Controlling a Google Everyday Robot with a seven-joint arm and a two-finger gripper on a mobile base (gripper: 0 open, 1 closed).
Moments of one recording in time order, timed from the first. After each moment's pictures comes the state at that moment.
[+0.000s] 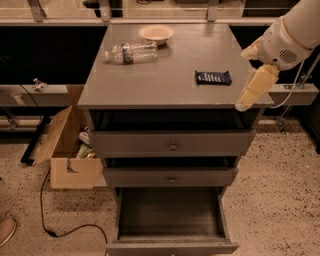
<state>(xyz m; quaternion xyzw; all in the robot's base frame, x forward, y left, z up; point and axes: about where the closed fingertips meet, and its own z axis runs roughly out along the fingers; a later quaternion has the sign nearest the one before) 0.578 -0.200 0.932 -0.60 0.76 0.05 0.25</state>
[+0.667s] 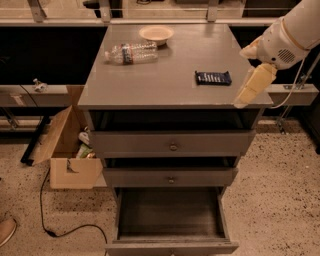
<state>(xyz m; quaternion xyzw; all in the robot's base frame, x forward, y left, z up) 0.593 -0.199 0.928 -0.59 0.76 0.06 0.26</state>
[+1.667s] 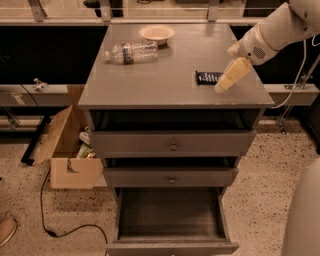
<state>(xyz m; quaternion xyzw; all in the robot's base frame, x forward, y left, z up) 0.691 -0.193 0.893 -0.54 0.78 0.10 0.30</state>
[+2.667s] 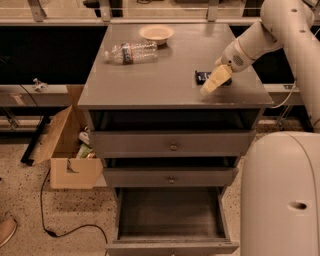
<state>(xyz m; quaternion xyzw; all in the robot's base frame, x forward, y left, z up) 0.744 -0.174 0.833 -0.51 0.80 0.15 0.27</state>
